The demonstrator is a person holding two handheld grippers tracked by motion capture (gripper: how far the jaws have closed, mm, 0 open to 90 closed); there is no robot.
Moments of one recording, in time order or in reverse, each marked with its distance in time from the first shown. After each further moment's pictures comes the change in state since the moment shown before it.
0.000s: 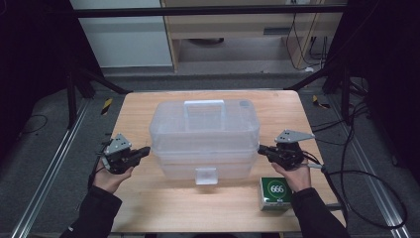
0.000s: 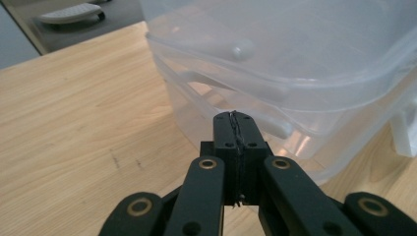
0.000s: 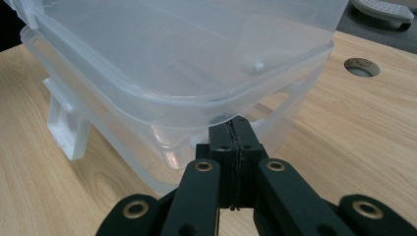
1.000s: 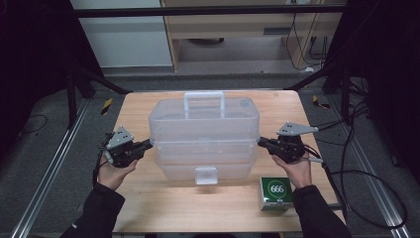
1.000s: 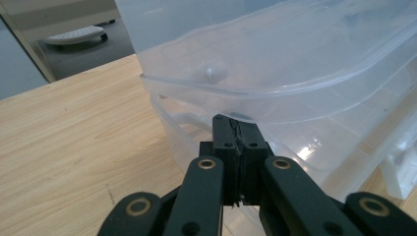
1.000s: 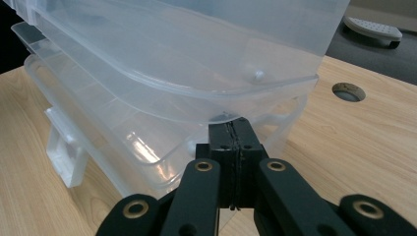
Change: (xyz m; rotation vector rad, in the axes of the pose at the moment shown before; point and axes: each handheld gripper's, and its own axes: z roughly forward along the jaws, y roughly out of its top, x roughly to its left) left arm -0.001 0.024 0.001 -0.078 0.014 -0.001; right arm -0.005 0.019 -0.004 -0.056 -0.009 -0.001
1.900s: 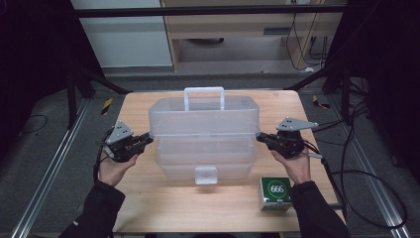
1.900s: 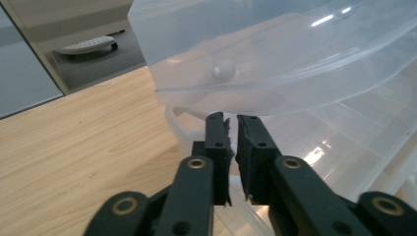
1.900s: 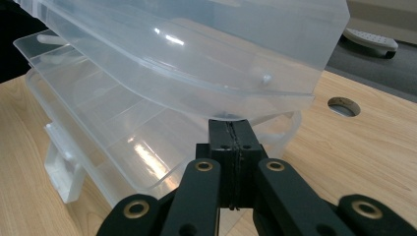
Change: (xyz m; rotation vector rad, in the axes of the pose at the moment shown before) left arm 0.006 0.006 0.005 -0.024 0.056 0.020; right arm -0.002 0.012 0.001 -0.018 0.001 -0.008
